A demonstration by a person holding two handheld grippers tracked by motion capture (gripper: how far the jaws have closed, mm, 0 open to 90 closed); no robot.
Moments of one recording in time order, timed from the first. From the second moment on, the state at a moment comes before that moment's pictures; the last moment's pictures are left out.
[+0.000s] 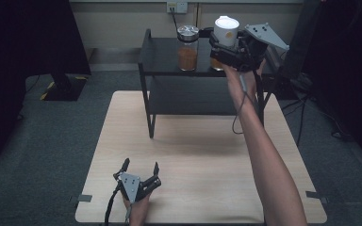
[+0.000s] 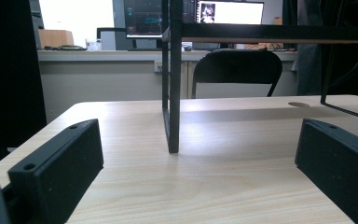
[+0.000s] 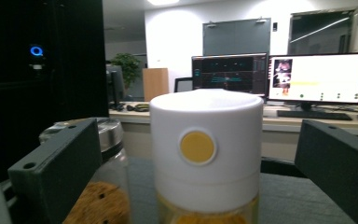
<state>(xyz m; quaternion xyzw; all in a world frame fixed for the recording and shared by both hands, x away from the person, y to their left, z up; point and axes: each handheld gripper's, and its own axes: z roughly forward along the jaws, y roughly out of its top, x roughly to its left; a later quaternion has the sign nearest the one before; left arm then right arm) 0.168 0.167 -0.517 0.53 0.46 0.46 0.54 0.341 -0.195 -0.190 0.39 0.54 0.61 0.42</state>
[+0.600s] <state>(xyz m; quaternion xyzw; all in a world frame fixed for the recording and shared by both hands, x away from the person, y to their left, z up) 0.167 0.166 -0.517 0.53 0.46 0.47 0.54 0.280 -0.211 -0.227 0.37 0.54 0.62 0.42</state>
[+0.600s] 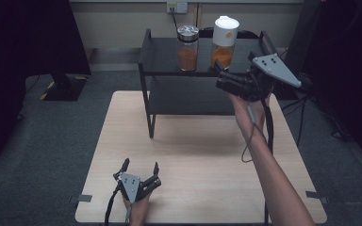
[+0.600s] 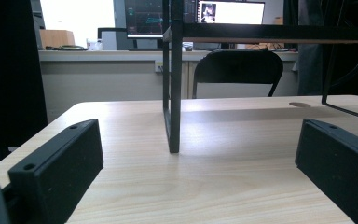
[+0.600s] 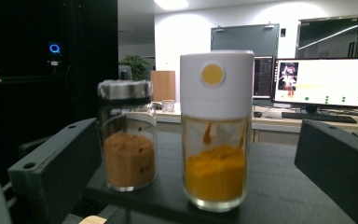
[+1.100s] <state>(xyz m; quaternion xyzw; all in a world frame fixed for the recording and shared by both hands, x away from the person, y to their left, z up) 0.167 0.166 -0.517 0.53 0.46 0.47 0.54 0.237 -0.234 -0.287 0.37 0.54 0.63 0.42</state>
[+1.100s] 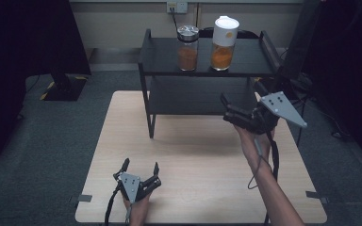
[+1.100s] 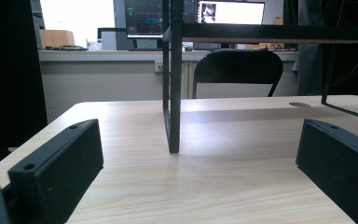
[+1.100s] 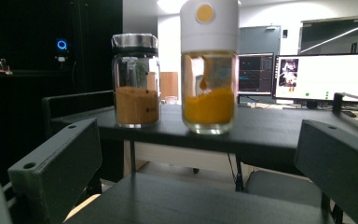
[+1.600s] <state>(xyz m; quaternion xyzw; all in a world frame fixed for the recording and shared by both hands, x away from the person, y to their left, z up) 0.167 0.166 -0.517 0.53 0.46 0.47 0.54 0.195 -0.245 -0.369 0.41 0.52 0.64 0.40</state>
